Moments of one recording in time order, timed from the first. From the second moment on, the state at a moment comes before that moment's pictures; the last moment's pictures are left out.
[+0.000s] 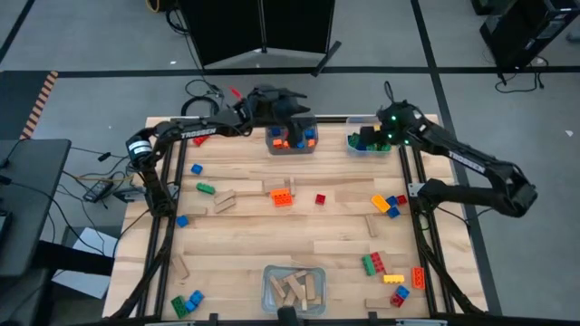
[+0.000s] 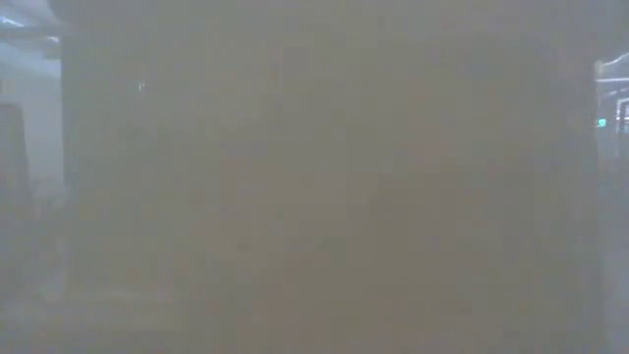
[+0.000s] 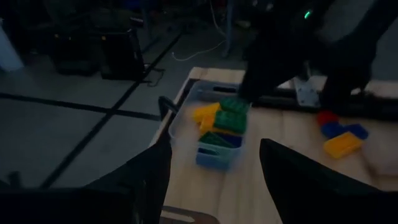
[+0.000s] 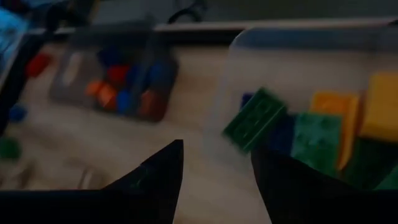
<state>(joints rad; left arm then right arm) 0.48 1.77 1.40 0.08 0.19 0.13 -0.84 0.99 0.71 -0.50 -0.10 0.61</state>
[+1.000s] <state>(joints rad) 0.31 1.48 1.40 -0.37 -0.32 -0.13 -0.37 1.34 1.31 -1.19 -0.05 0.23</state>
